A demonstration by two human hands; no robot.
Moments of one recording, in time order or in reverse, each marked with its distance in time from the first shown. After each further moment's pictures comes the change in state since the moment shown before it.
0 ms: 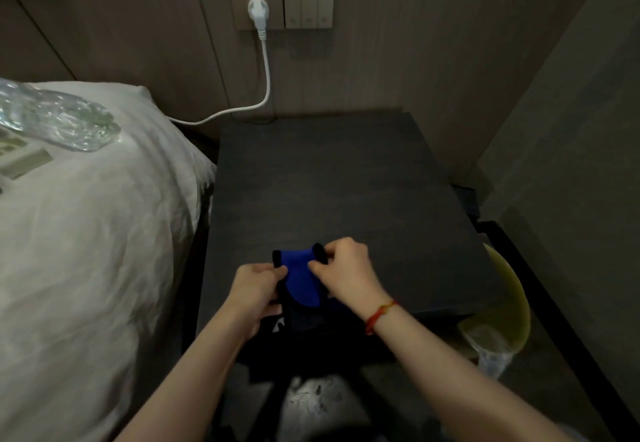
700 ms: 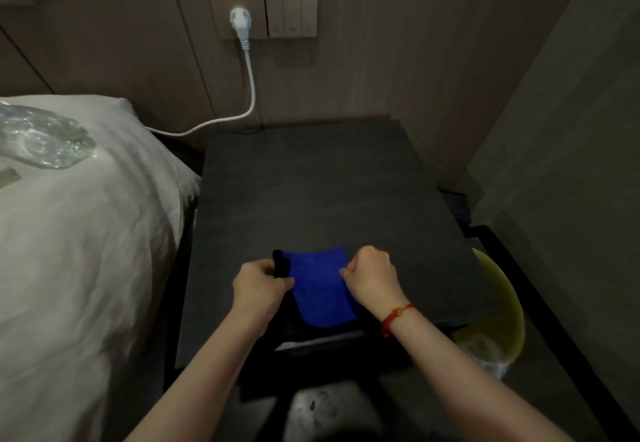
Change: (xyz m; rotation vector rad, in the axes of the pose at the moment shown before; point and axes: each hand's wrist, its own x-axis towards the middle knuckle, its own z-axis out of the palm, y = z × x) left_hand 0.013 0.017 0.023 0.248 0.137 0.102; right_hand 0.024 0.033 -0.028 -0.213 -0.004 0.147
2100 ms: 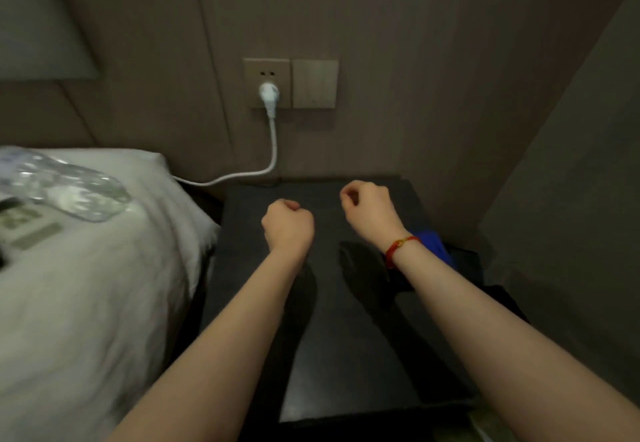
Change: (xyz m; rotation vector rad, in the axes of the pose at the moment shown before) left_hand 0.032 0.143 0.004 -0.095 0.358 0.277; right_hand 0.069 -0.096 -0.106 0.101 0.340 -0.455
